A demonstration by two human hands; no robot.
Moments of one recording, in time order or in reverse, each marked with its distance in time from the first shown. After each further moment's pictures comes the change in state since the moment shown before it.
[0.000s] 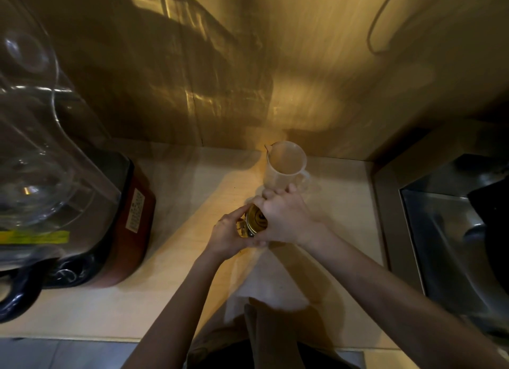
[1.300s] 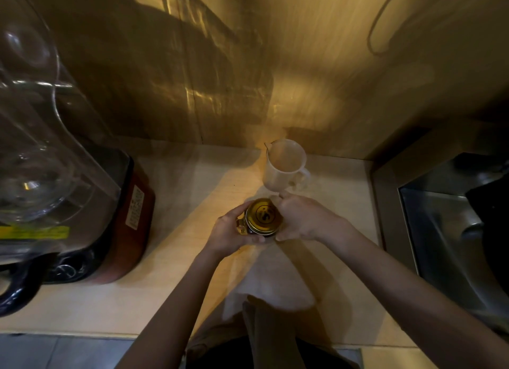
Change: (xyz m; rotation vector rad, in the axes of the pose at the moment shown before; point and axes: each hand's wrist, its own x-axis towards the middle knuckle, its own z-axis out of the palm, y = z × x) left_hand -0.002 0.000 0.001 -0.149 -0.010 0.023; right_hand -0.014 0.024 -0.010 0.284 -0.256 0.031
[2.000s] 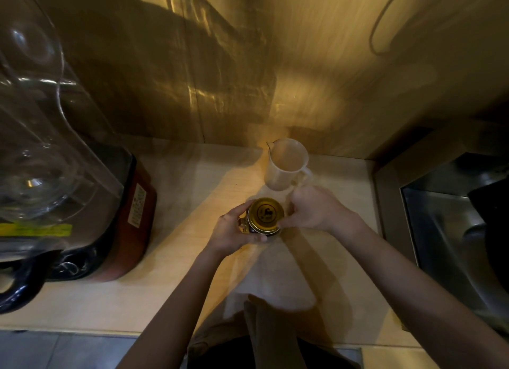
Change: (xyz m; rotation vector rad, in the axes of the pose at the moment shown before) left_hand 0.000 -0.002 0.000 -0.030 -0.003 0.002; right_hand -0.002 0.012 -0.010 -0.066 0.097 0.103
